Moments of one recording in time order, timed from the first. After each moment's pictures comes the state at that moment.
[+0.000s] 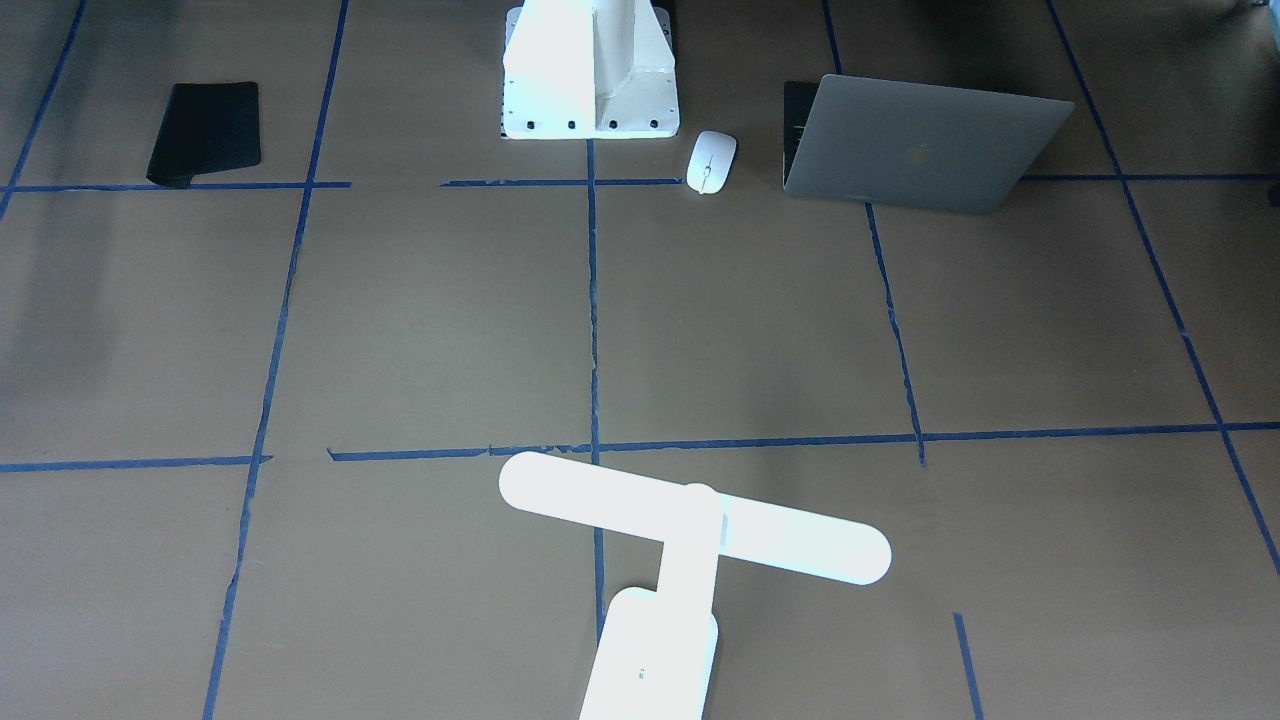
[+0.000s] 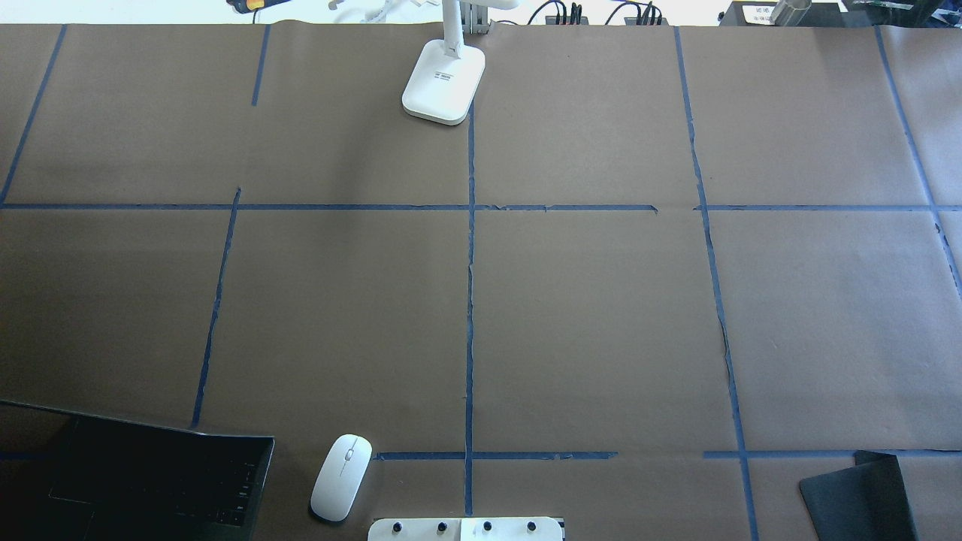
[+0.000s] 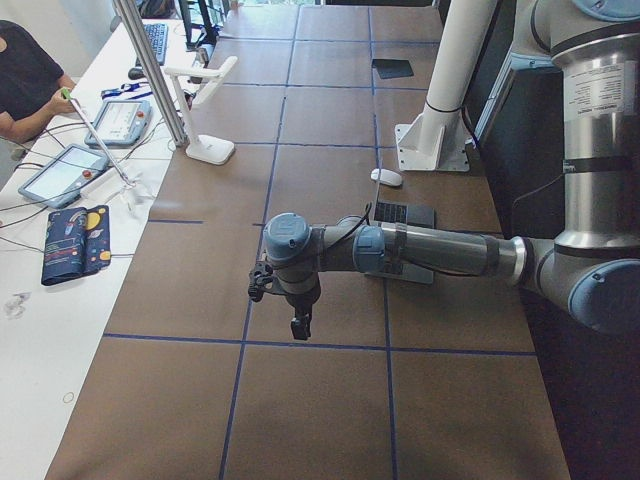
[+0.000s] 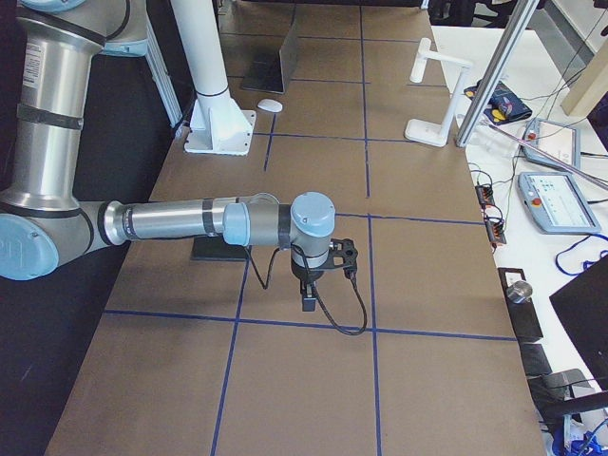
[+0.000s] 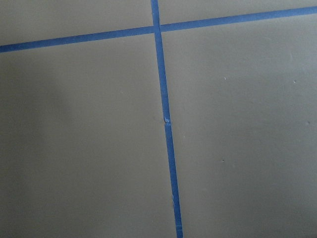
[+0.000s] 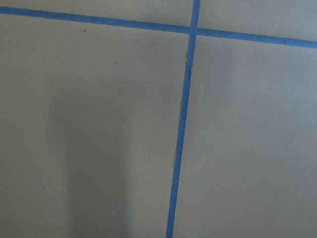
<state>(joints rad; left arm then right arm) -1.50 -1.43 -1.81 -1.42 -2.33 0.09 1.51 -1.79 1.90 -1.68 2.32 -0.05</state>
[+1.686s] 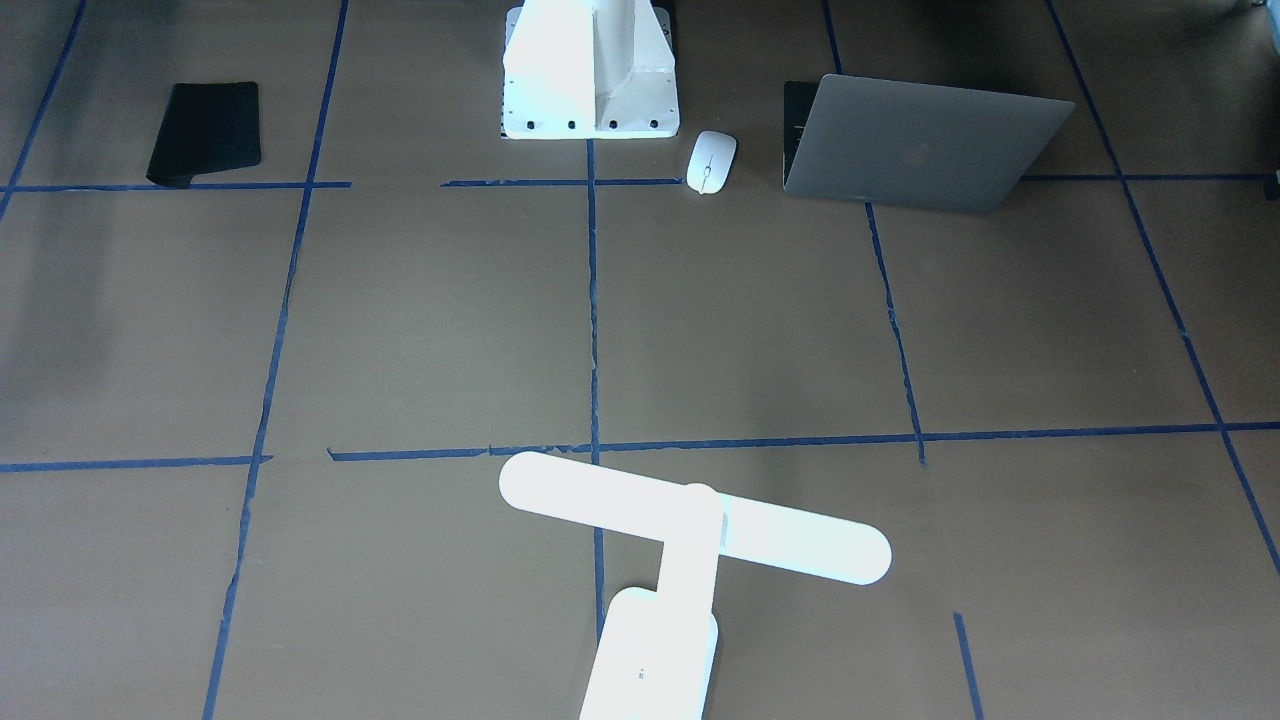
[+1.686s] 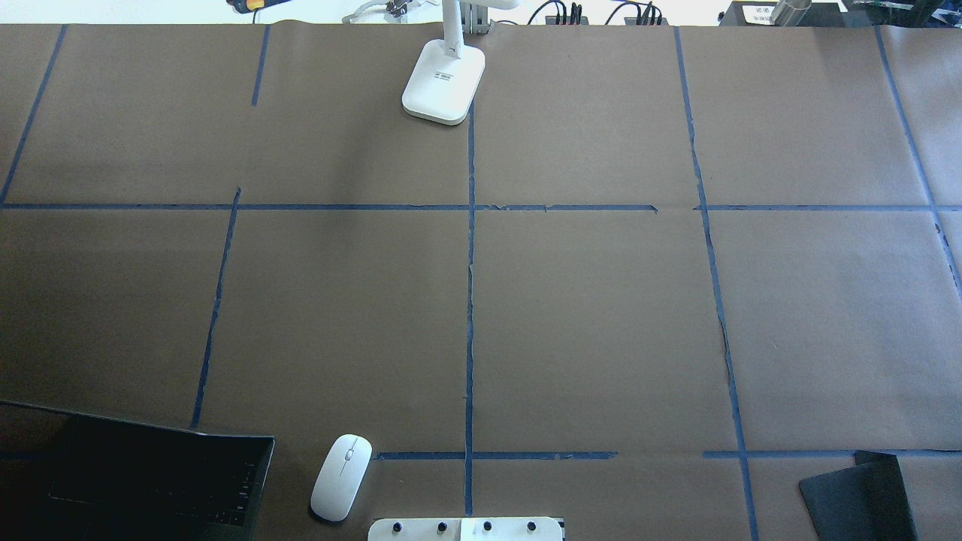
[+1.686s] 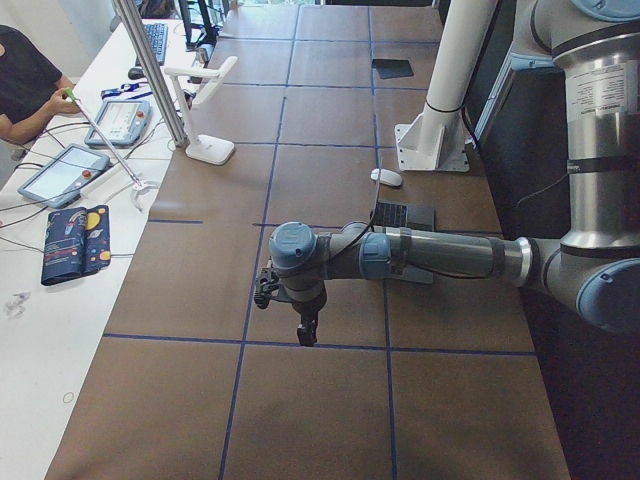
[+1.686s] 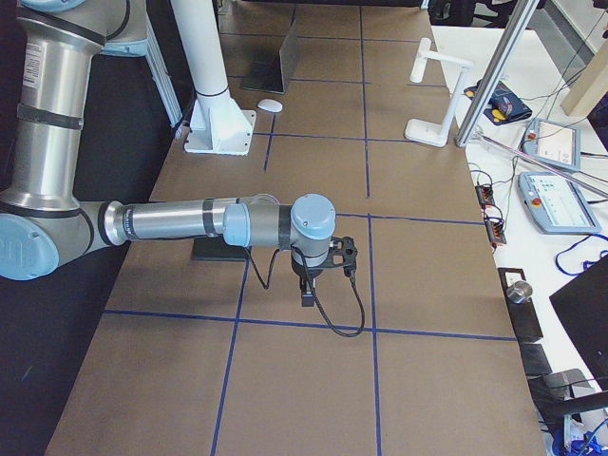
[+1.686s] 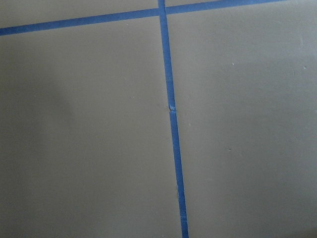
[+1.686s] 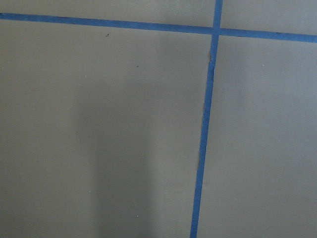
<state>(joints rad) -1.50 -1.41 -1.81 -1.44 -2.34 0.11 1.51 -1.79 1.89 -1.67 2.40 -0.05</state>
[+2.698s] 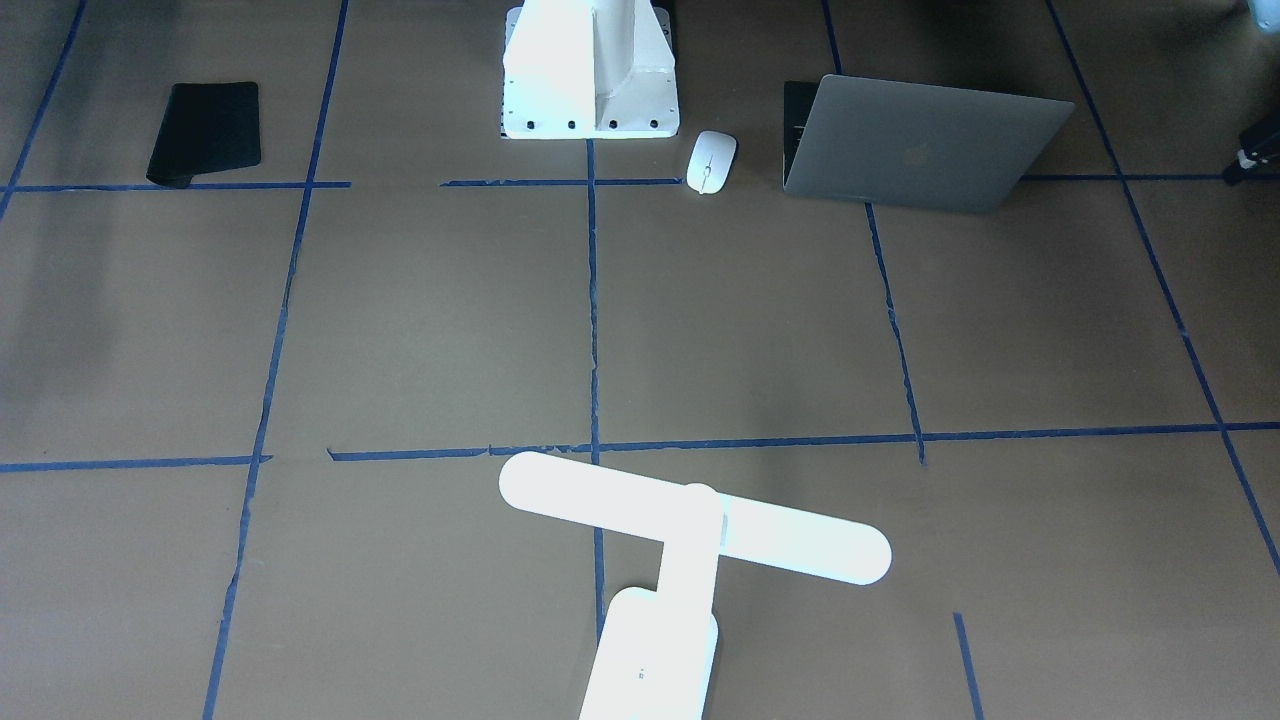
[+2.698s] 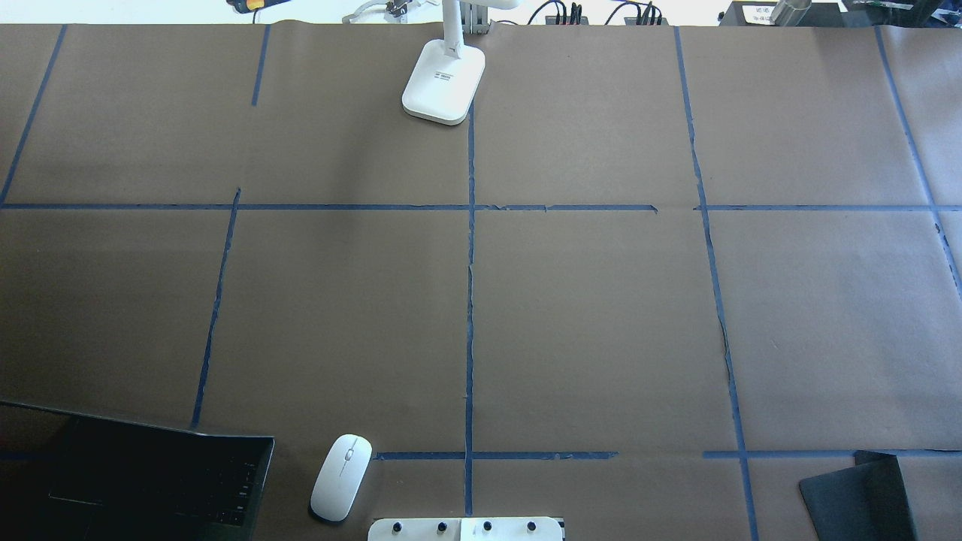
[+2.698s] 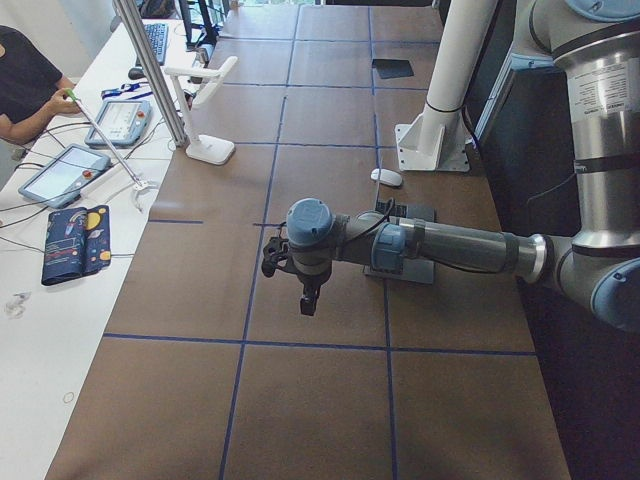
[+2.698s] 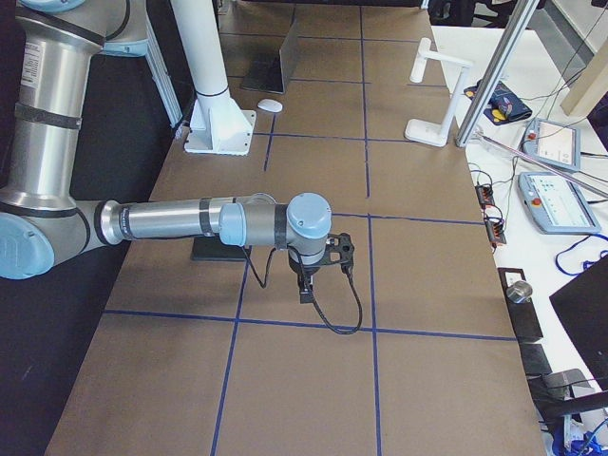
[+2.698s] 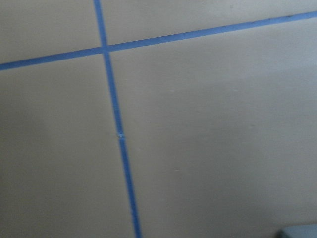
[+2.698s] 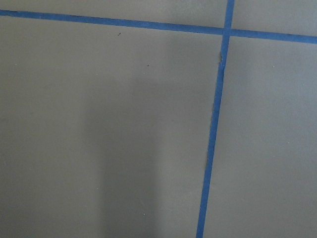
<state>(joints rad) -1.44 -1.32 -1.99 -1.58 -2.45 -0.15 1.51 -1.81 1.91 -1.64 2.41 -0.05</state>
